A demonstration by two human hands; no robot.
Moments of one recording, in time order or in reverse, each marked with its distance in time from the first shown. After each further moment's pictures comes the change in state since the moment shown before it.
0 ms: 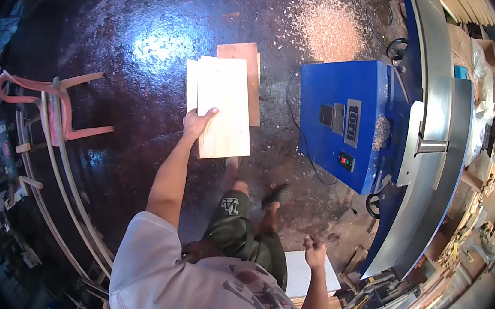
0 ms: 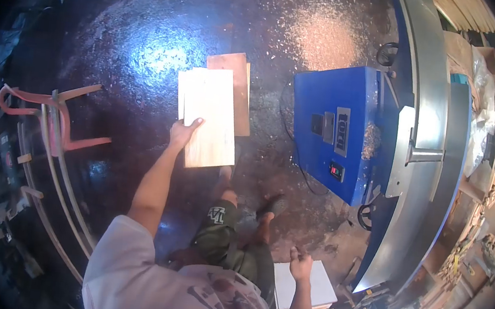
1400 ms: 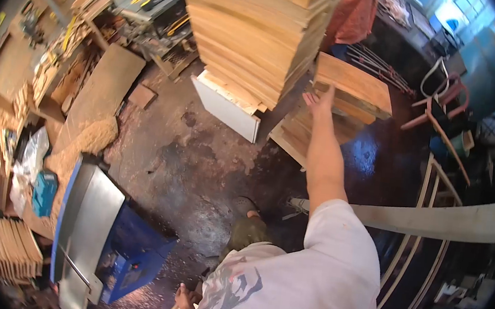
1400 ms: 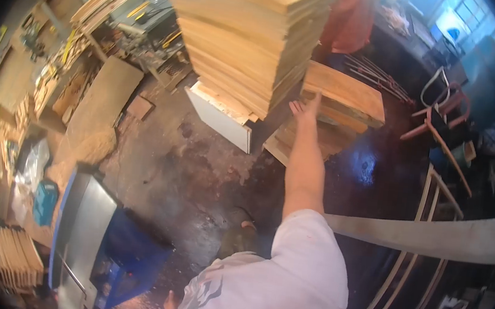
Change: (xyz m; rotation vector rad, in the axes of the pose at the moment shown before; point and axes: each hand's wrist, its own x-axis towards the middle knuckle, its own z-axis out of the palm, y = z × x) left_hand -0.366 0.039 0.144 0.889 -0.936 0.634; right_hand -0.524 0.588 0.237 -1.907 -1.796 -0.119
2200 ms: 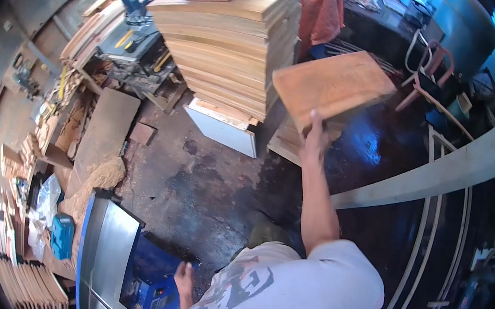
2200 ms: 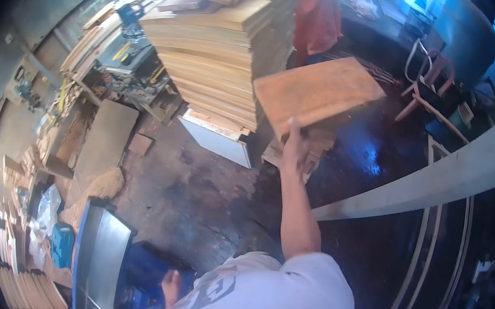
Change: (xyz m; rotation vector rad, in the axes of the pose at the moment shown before) left_hand 0.035 0.173 0.070 0.289 -0.303 0.506; right_hand -0.270 0.000 -0.035 -0.205 -0.012 -0.446
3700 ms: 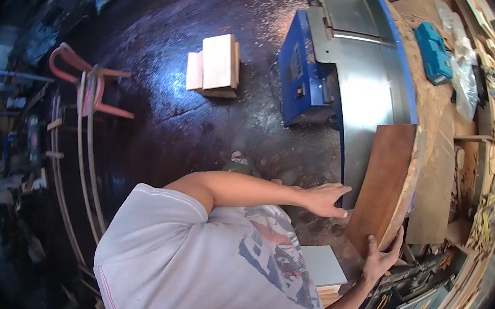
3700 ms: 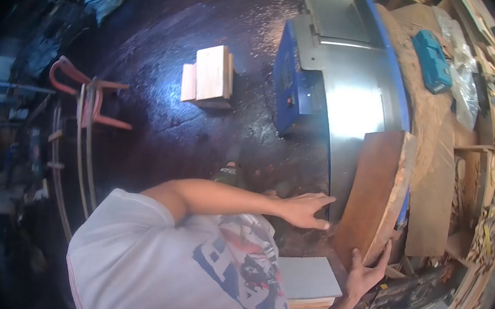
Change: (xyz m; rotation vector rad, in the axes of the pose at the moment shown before) left_hand 0.074 0.163 -0.047 -0.474 0.736 0.072; right_hand -0.396 0.262 0.357 -0.890 -2.546 -0.421
